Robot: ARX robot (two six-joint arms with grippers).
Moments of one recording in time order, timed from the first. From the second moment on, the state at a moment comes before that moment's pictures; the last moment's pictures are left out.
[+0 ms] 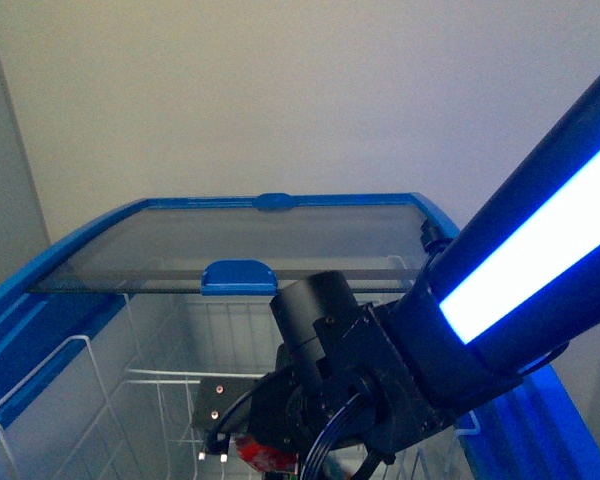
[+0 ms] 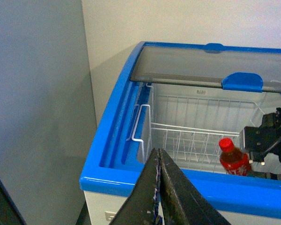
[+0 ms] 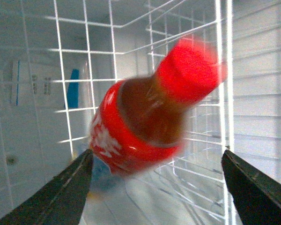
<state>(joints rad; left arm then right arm) 0.00 0.01 0.01 0.00 0.00 -0.01 0.50 2.33 1.44 0.16 0.01 -1.06</state>
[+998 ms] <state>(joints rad) 0.00 0.01 0.01 0.00 0.00 -0.01 0.11 0.67 0.30 0.40 0.11 -0.02</state>
